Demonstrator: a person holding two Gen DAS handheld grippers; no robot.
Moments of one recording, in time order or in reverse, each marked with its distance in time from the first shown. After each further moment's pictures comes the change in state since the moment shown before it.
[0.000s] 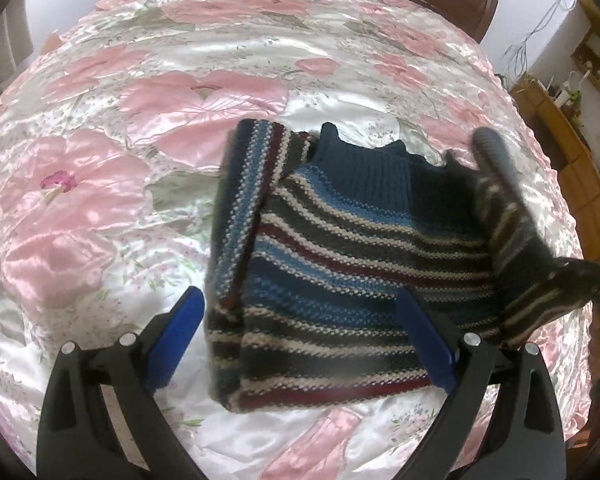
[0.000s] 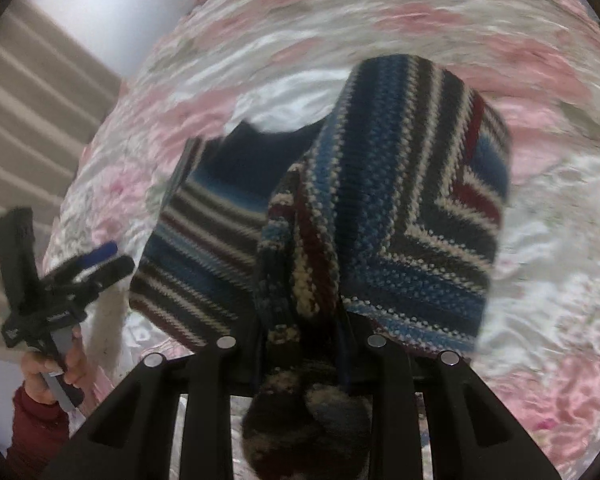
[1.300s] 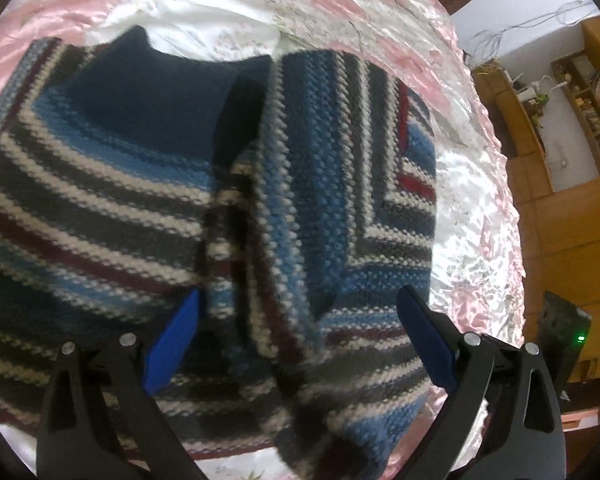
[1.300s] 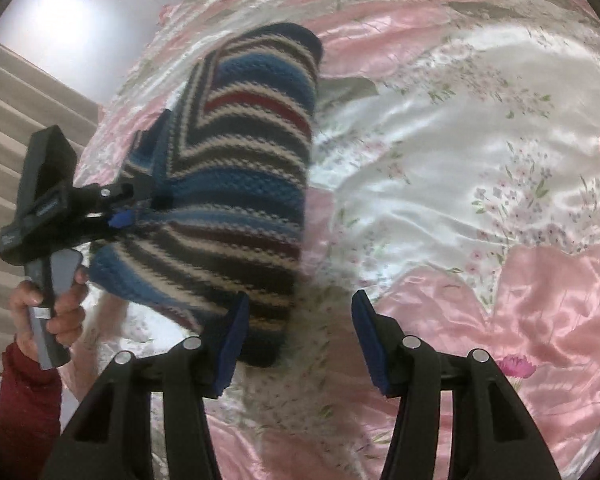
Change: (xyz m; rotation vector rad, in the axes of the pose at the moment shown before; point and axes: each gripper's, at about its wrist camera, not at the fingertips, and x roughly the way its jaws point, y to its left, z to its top) left arm 0.105 -0.129 0.005 -0.091 0.229 -0.302; right arm -0.028 -0.143 -0.103 0.153 -0.037 0.053
